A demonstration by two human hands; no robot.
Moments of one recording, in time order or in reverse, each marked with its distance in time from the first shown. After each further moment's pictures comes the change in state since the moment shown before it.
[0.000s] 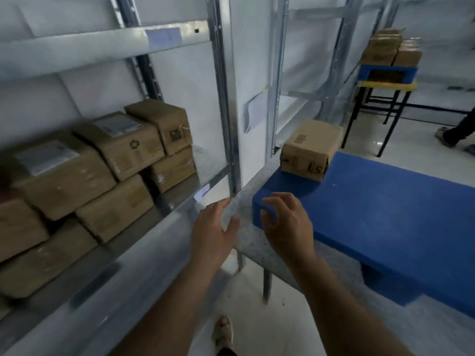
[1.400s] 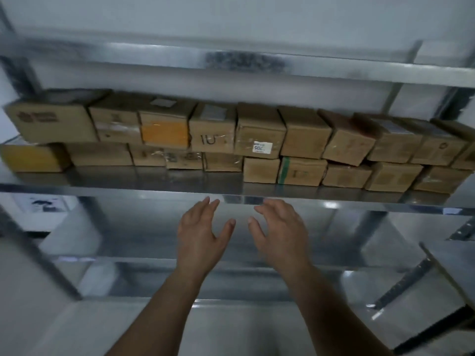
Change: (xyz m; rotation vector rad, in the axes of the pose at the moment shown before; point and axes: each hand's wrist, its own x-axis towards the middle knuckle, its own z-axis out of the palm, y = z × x) left_hand -0.520 -0.114 -0.336 0.483 0.700 -0.622; right_hand -0.338 -0.438 -0.048 0.323 -0.502 -0.731
